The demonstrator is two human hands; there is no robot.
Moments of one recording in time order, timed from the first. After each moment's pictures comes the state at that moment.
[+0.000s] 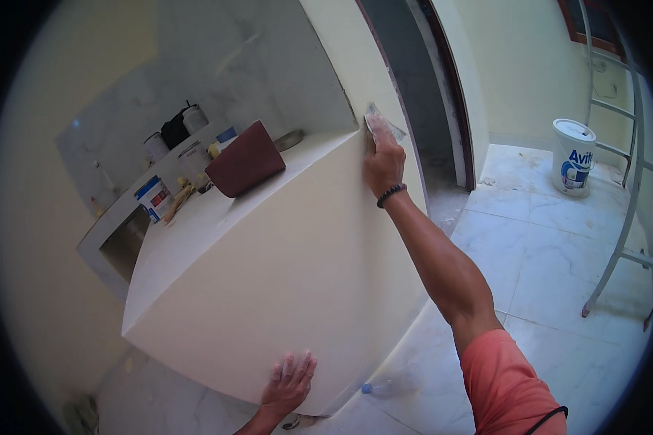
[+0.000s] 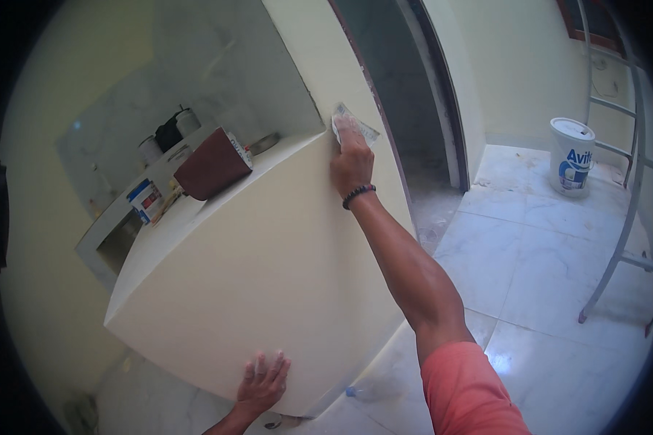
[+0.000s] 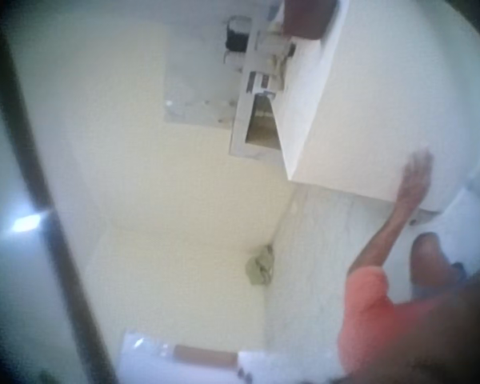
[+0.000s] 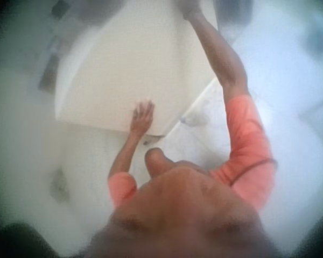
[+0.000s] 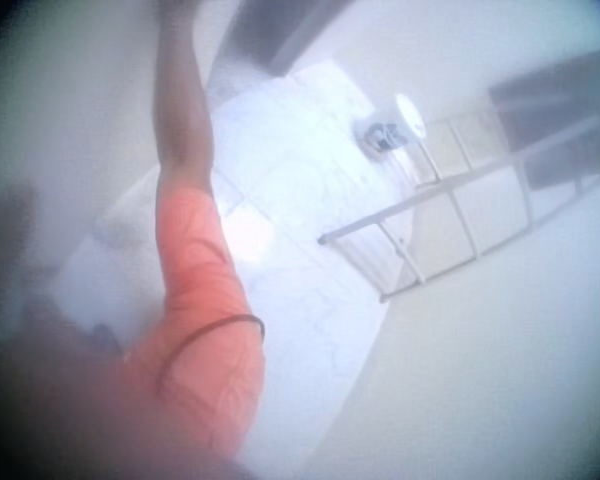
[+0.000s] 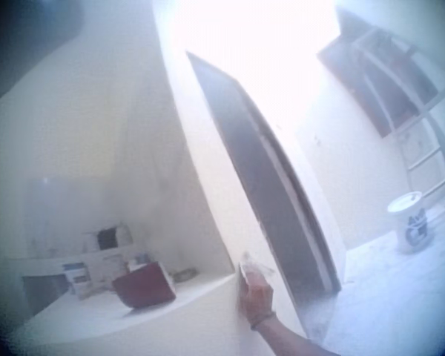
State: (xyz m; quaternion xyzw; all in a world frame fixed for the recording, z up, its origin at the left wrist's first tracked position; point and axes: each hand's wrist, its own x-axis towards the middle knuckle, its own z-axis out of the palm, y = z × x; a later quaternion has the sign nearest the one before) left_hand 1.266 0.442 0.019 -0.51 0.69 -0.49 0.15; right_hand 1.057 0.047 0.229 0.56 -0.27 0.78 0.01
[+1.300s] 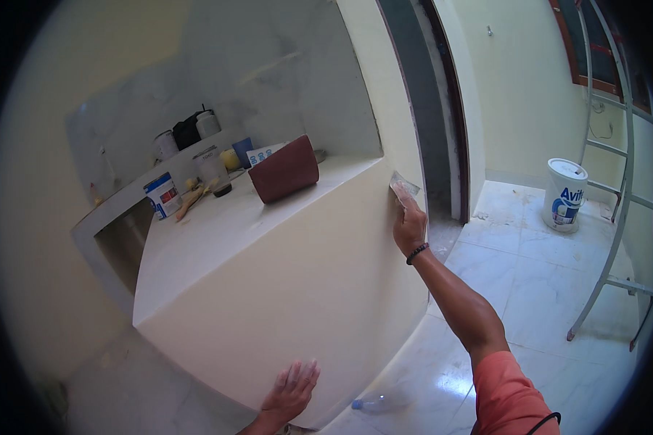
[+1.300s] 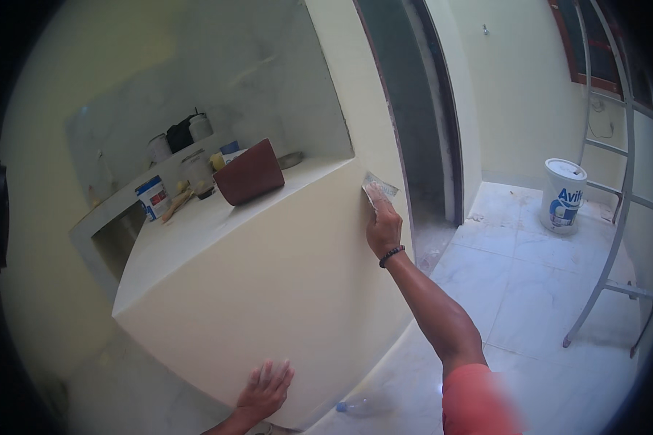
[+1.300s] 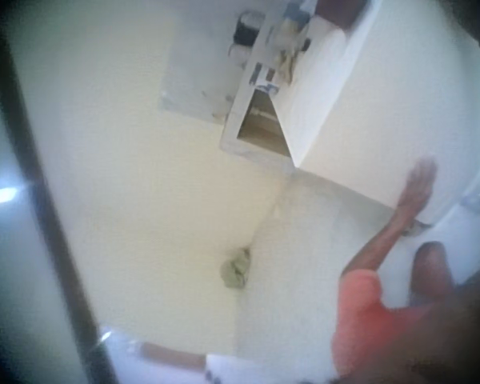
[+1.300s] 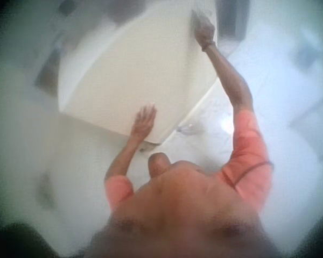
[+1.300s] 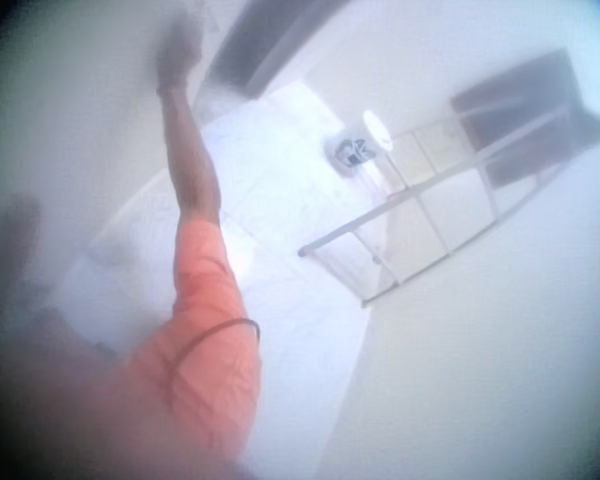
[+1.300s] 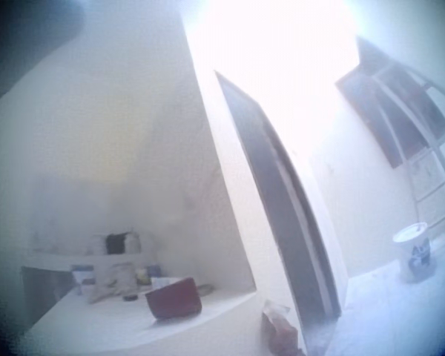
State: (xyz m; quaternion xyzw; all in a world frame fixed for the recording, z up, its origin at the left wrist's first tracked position) left_hand 1.272 0.447 0.022 -0.50 0.71 -0.49 0.13; right_hand 1.047 0.062 0.162 0.63 -0.25 0.74 0.03
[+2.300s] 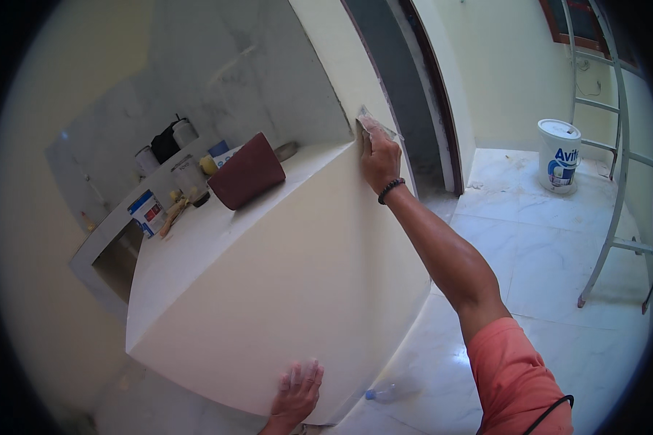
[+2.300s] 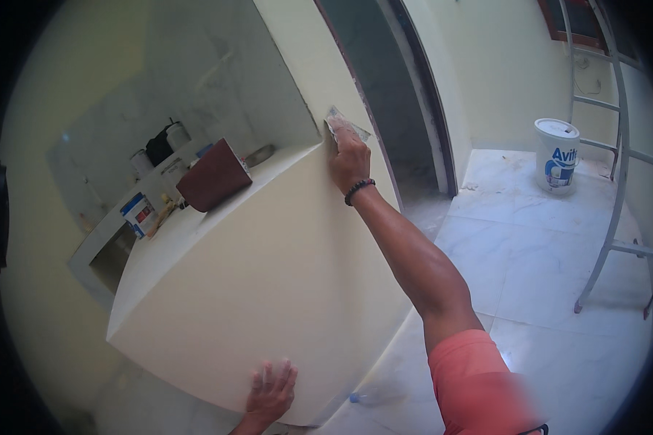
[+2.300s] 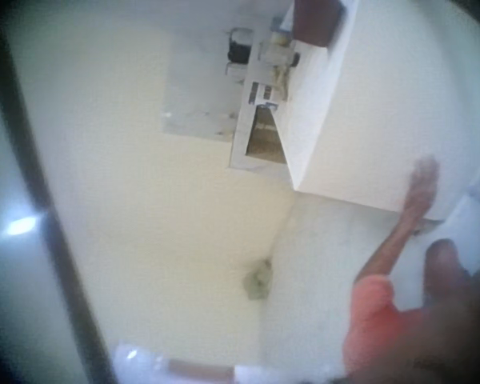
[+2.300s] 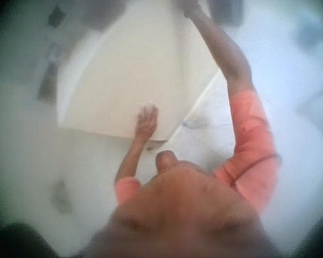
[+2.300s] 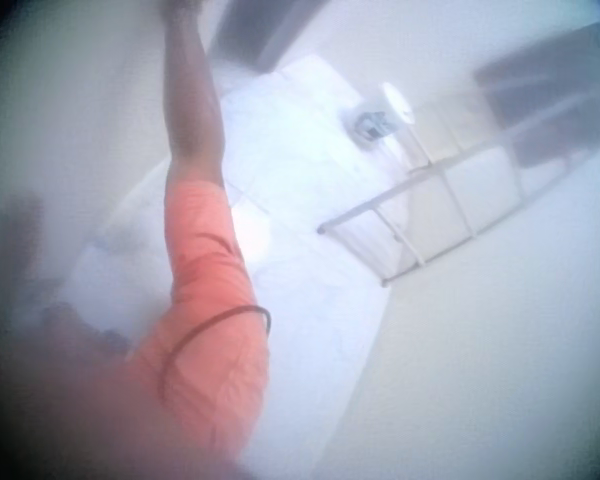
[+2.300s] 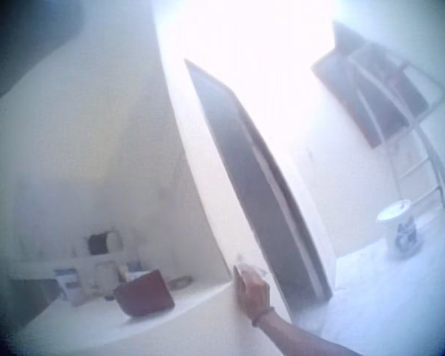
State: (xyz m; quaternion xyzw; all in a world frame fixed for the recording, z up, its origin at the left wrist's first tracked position) left_hand 1.265 0.438 0.013 -0.52 0.70 -0.48 0.14; right_hand 1.046 0.036 0.243 0.60 -0.28 0.75 -0.01
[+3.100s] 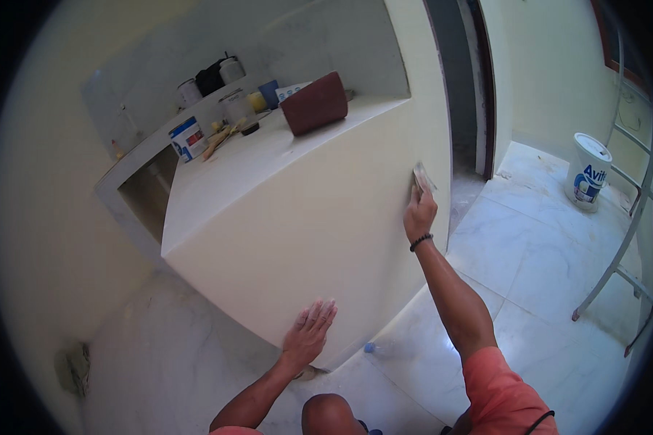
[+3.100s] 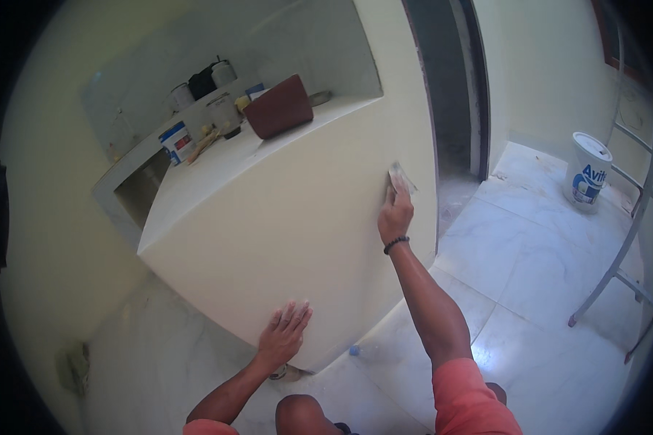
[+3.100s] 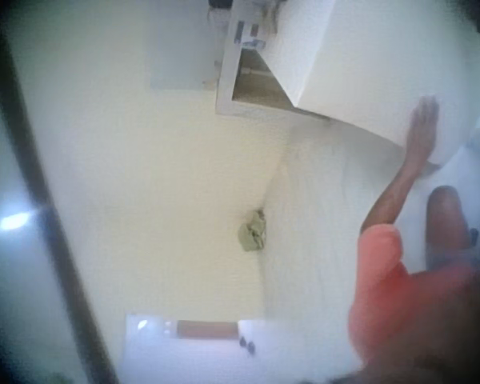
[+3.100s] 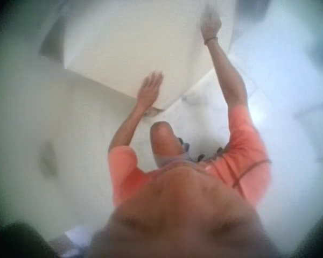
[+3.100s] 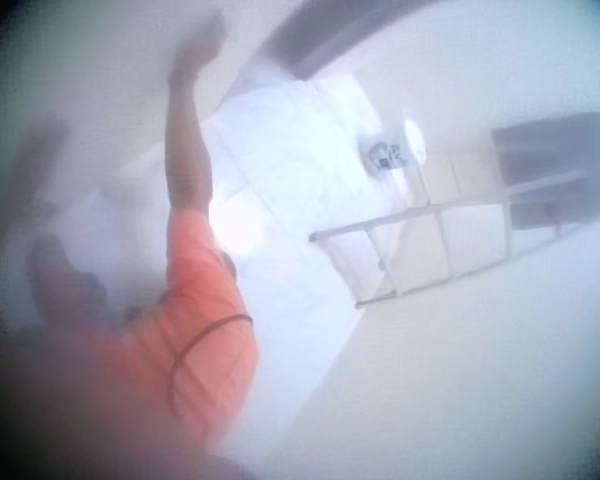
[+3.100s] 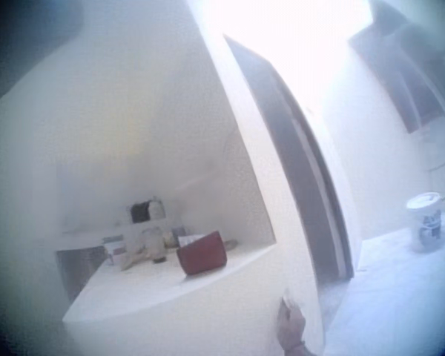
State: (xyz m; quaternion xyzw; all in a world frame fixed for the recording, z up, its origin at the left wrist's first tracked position) left_hand 1.258 0.453 0.012 -0.58 0.71 -0.38 0.13; right_hand 1.073 0.132 0.088 0.56 -0.35 0.73 -0.19
